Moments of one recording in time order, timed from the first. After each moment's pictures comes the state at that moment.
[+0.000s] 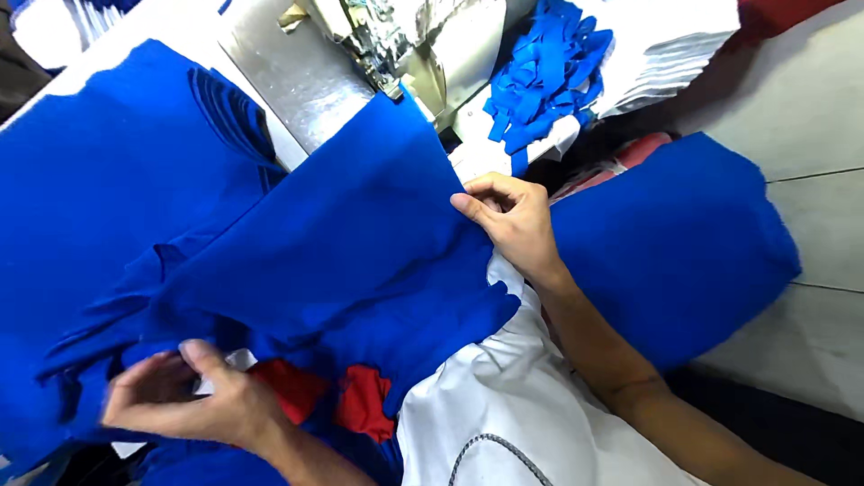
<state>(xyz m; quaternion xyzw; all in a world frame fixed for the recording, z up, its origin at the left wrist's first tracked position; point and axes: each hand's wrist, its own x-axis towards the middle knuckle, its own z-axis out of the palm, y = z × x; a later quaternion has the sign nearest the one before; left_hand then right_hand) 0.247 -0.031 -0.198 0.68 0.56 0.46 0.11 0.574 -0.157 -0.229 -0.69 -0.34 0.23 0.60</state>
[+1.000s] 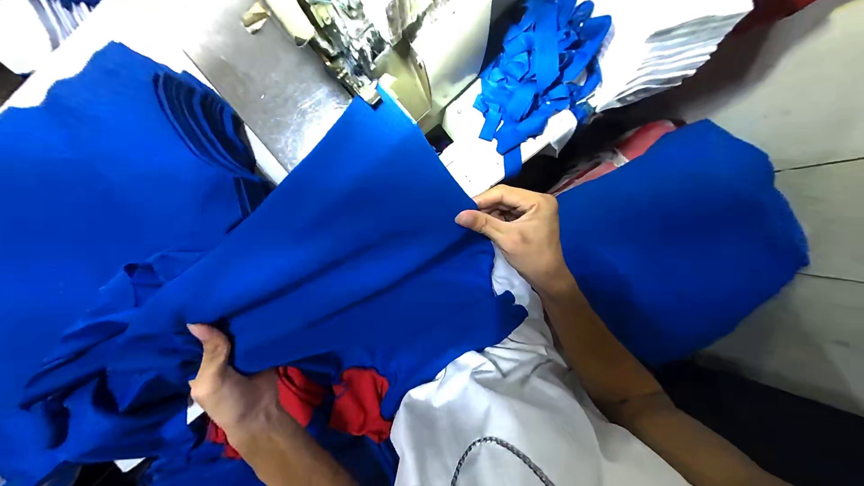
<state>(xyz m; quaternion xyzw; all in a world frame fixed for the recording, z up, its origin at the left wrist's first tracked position) 0.280 -0.016 -0.209 0.48 0.46 0.49 0.56 0.586 -0.172 -0.245 -0.68 -0.33 0.24 0.62</state>
